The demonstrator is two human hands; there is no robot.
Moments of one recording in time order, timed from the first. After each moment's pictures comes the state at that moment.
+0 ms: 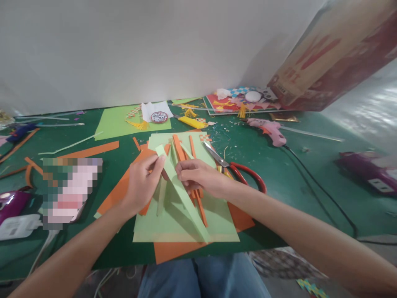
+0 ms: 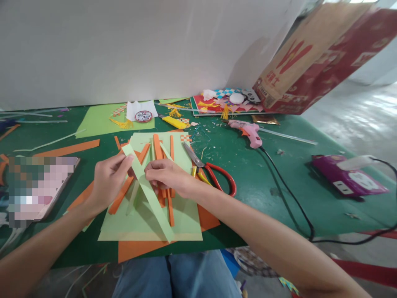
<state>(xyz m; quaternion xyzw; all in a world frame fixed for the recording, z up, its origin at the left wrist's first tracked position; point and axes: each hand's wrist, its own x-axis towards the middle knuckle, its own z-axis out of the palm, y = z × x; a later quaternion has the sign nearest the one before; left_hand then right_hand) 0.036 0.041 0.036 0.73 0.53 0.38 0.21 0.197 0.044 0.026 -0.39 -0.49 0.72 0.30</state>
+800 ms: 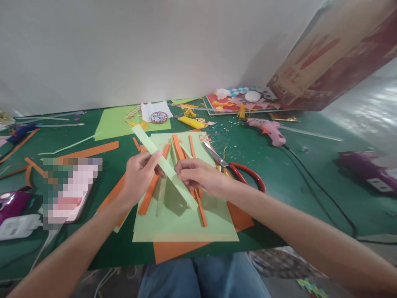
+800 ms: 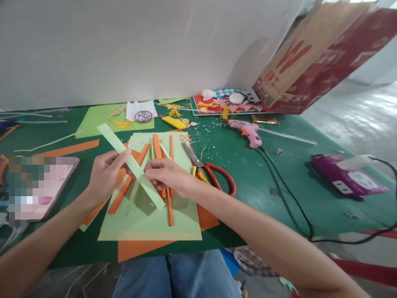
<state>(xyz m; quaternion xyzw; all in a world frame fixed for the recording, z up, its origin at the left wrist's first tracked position) 0.032 0.050 0.039 0.66 0.52 0.41 0.35 0.199 0.044 0.030 -0.41 -0.49 0.71 0.30</state>
